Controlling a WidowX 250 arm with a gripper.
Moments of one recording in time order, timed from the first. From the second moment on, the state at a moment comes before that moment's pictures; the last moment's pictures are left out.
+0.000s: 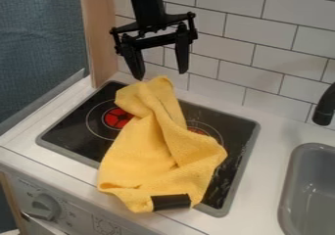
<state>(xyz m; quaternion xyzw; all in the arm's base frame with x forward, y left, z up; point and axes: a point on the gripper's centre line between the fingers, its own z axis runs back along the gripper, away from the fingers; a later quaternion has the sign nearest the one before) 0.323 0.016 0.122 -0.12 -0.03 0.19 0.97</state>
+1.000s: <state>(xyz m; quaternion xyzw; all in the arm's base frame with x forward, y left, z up) 0.318 -0.002 0.078 -0.09 0.03 0.19 0.98</state>
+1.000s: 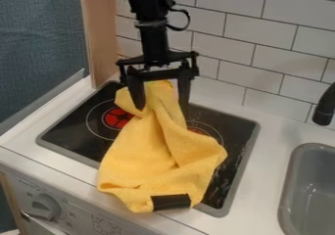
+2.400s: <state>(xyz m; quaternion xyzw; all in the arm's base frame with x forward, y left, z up) 0.317 -0.007 0.061 -0.10 0.06 0.16 0.98</state>
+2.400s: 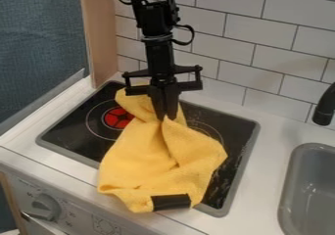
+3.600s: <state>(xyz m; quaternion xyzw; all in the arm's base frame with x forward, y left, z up) 0.358 -0.095 0.057 -0.15 0.08 0.08 0.98</state>
